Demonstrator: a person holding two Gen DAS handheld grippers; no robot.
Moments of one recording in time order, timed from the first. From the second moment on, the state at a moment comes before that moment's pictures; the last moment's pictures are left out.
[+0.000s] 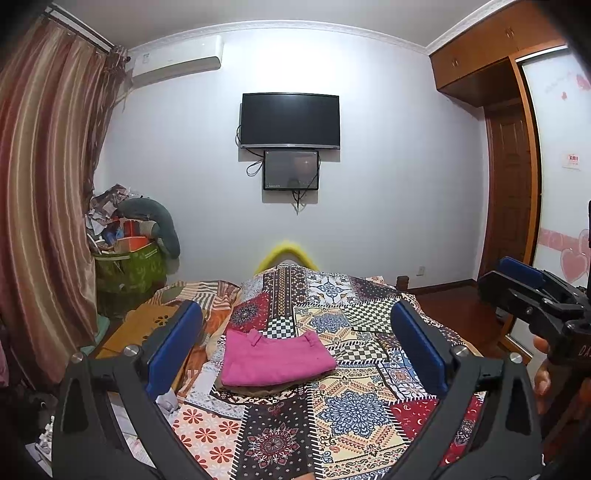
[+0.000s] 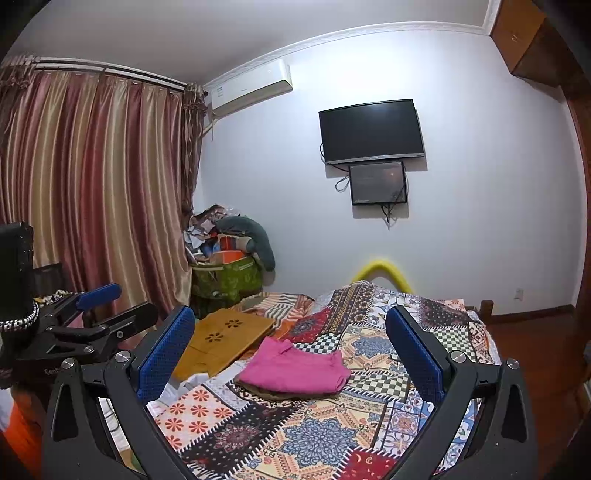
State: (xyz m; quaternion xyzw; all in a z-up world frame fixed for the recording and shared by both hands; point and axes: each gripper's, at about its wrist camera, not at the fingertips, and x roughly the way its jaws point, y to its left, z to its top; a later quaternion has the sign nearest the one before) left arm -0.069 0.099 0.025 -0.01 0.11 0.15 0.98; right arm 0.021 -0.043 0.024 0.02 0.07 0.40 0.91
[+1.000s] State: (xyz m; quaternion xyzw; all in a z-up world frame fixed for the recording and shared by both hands) left arm -0.065 0.105 0.023 -0.02 0.11 0.13 0.98; right arm 0.019 -0.038 0.026 0.02 0.08 0.40 0.91
